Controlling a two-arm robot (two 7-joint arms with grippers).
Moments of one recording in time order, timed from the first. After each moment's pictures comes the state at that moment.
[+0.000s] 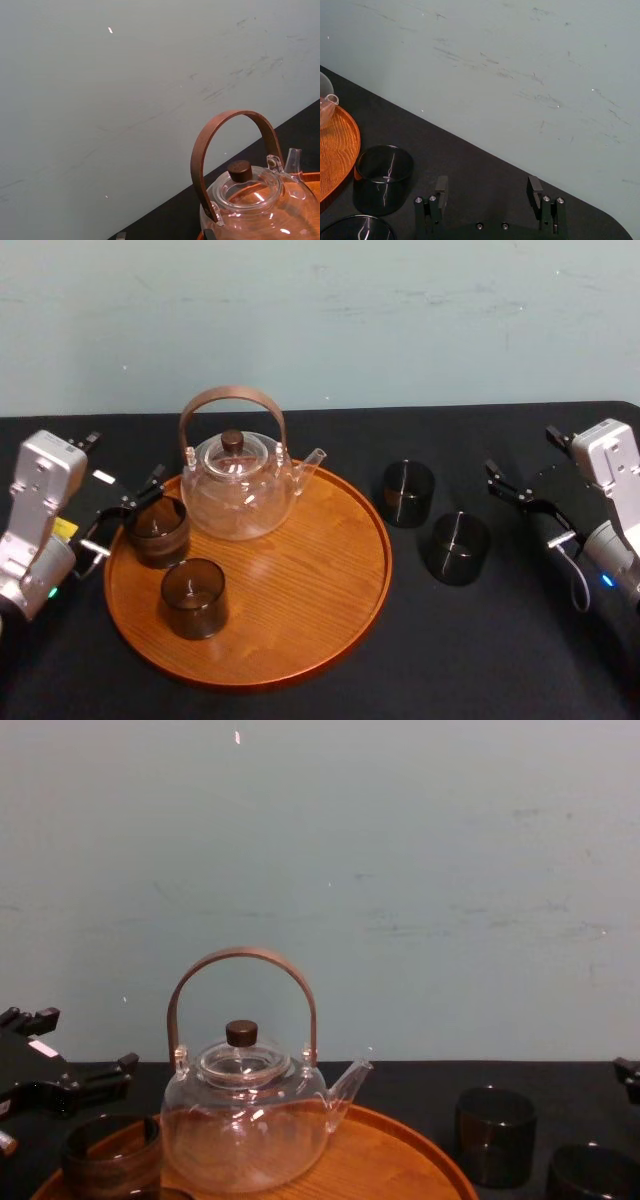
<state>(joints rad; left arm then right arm) -0.20 0.60 0.45 -1.41 -0.25 -0.12 0.03 0.20 0.60 -0.45 -1.41 0.25 -0.12 -0.03</state>
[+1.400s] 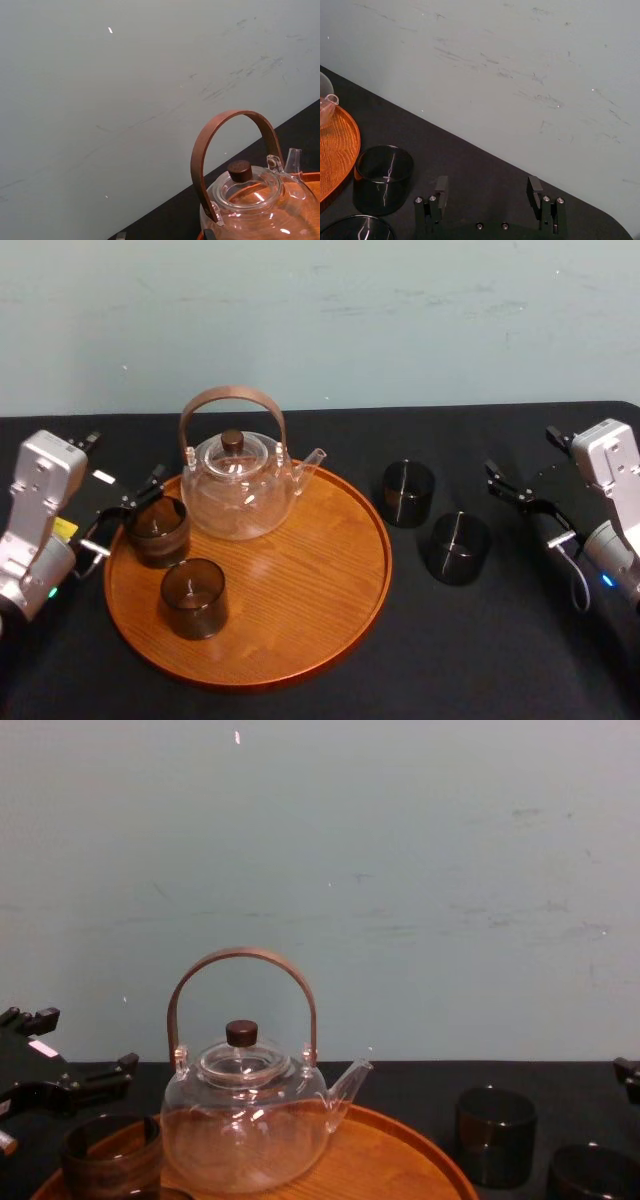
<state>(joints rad) -0.20 0.60 0.45 -1.41 -0.25 -0.12 0.03 0.20 0.60 -0.45 -1.41 0.25 -0.12 -0.03</state>
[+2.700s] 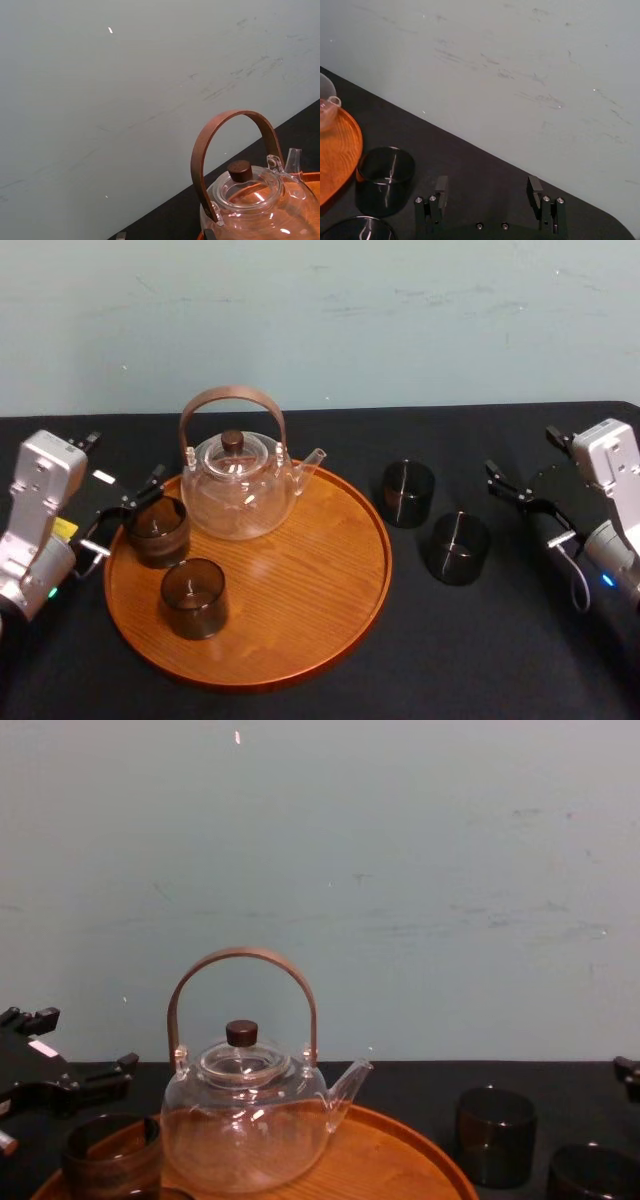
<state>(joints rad) -0.20 0.60 0.45 -1.41 -0.25 -0.12 0.03 0.20 0.60 -0.45 -1.41 0.26 -0.12 -0.02</state>
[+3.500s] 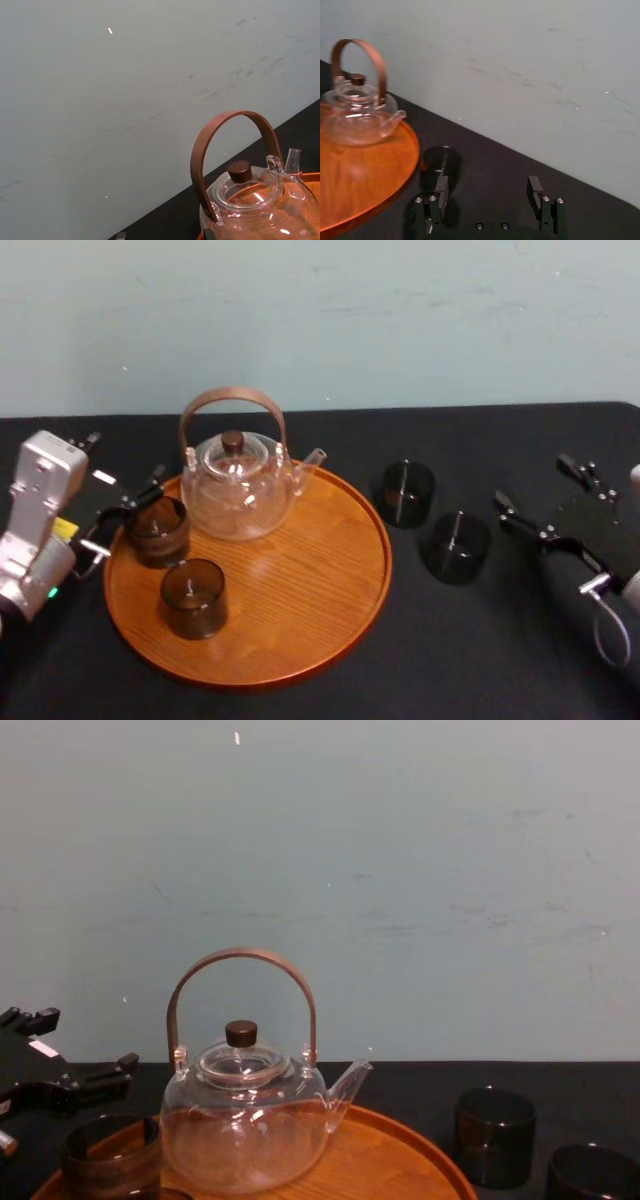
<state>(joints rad) -0.20 0.60 0.45 -1.41 -0.25 -0.12 0.03 -0.08 0.71 -0.30 -1.73 0.36 -0.08 0.05</state>
